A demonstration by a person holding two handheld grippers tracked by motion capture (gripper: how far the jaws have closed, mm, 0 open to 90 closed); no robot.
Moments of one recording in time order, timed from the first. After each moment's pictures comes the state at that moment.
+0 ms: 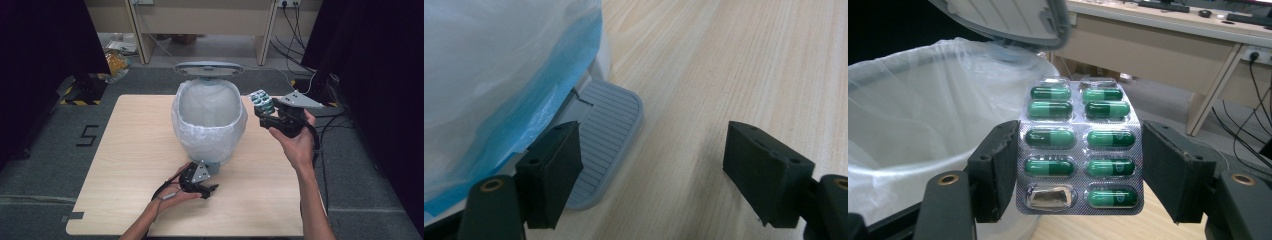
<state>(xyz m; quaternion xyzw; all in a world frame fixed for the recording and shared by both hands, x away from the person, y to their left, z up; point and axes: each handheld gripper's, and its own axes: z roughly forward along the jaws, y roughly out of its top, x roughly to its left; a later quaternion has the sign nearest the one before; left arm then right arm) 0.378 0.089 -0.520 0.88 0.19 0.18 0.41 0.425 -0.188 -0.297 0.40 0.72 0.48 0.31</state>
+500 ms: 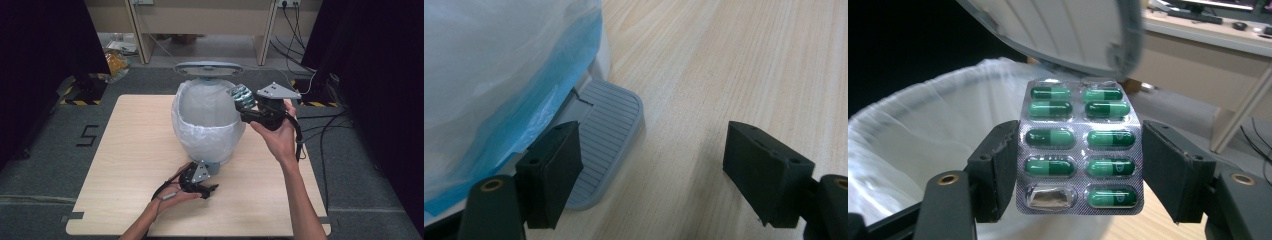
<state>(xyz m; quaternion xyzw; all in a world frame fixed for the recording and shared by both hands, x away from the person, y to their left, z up) 0.378 0.089 -0.520 0.88 0.19 0.18 0.40 0.434 -0.141 -0.282 0.36 0.74 0.49 0.29</state>
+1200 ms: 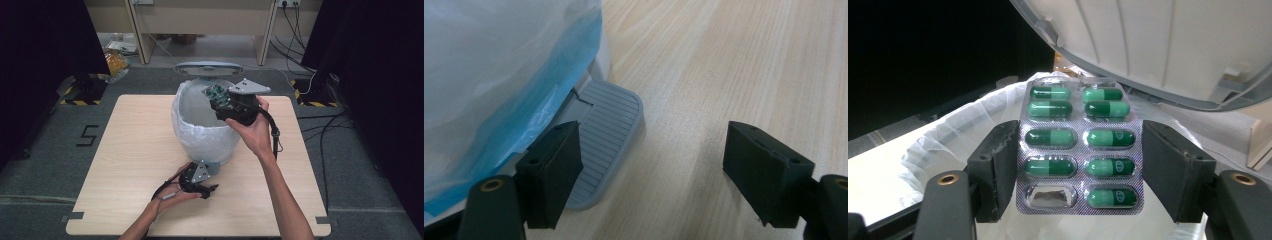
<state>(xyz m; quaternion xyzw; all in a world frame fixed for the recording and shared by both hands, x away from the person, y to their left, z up) 0.378 0.089 -0.520 0.88 0.19 0.18 0.40 0.448 -0.087 -0.287 0.33 0.76 0.50 0.26</state>
